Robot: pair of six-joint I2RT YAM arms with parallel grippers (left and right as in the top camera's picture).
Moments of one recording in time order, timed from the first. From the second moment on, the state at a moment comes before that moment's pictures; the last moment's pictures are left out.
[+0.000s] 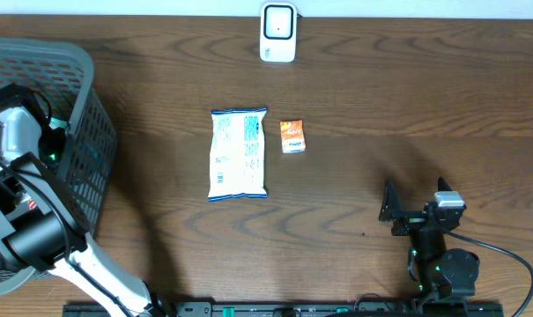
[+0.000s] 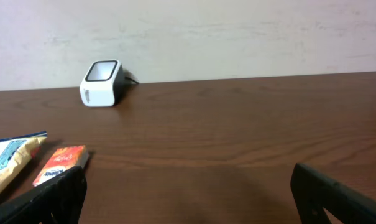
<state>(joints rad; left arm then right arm) 0.56 2.05 1.50 -0.99 -0.05 -1.59 0.01 0.01 0.01 -0.07 -0.05 0.10</state>
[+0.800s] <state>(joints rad) 0.65 1.84 1.50 -1.02 -0.03 -1.42 0.01 0.01 0.01 -0.07 -0.05 0.10</state>
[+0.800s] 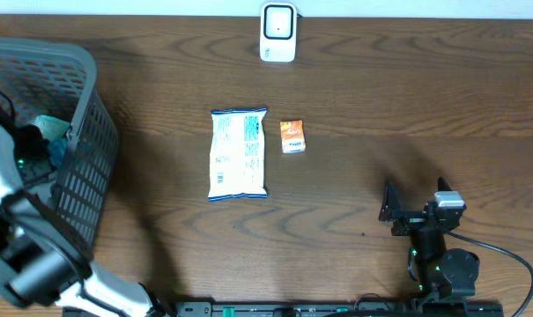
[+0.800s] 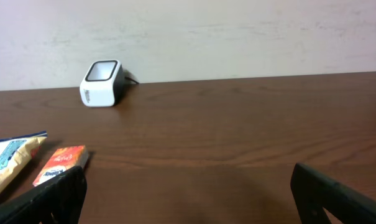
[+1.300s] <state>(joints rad) 0.67 1.35 1.50 -0.97 -0.03 -1.40 0.01 0.01 0.01 -0.07 -0.05 0.10</state>
